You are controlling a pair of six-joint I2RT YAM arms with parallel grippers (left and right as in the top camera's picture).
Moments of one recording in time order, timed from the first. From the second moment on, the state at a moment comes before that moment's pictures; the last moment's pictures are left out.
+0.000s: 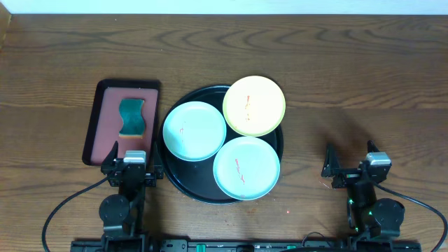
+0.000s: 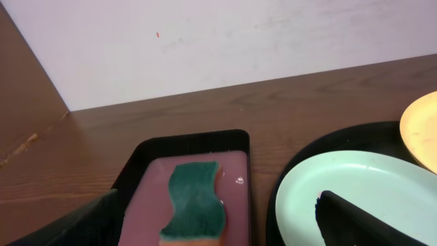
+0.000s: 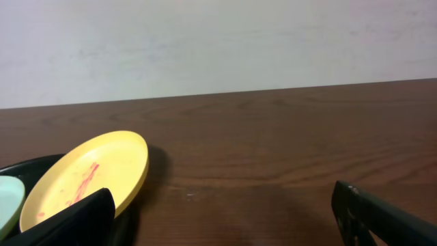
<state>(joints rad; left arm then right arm) 0.05 0.02 0.01 -0.11 0.02 0.18 -0.05 0.02 0.01 -0.06 -0.14 0.10</state>
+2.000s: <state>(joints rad) 0.05 0.02 0.01 -0.11 0.02 0.18 -0.05 0.02 0.01 -0.06 -0.14 0.10</state>
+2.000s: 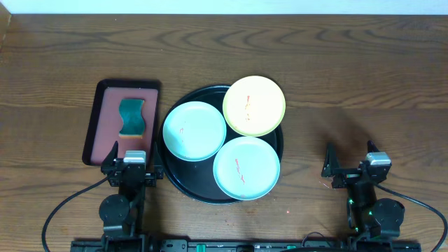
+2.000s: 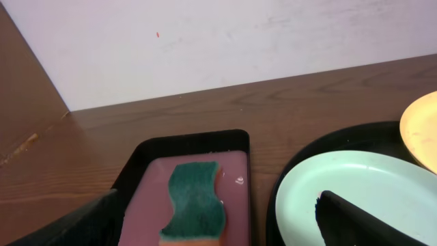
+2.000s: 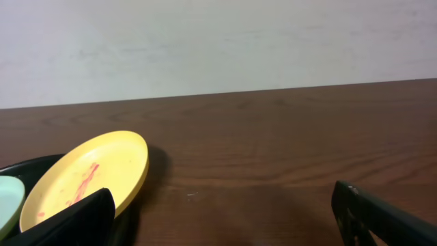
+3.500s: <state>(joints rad) 0.05 0.67 0.73 -0.49 0.02 0.14 -0.05 0.35 0.37 -0.09 -0.16 0.10</state>
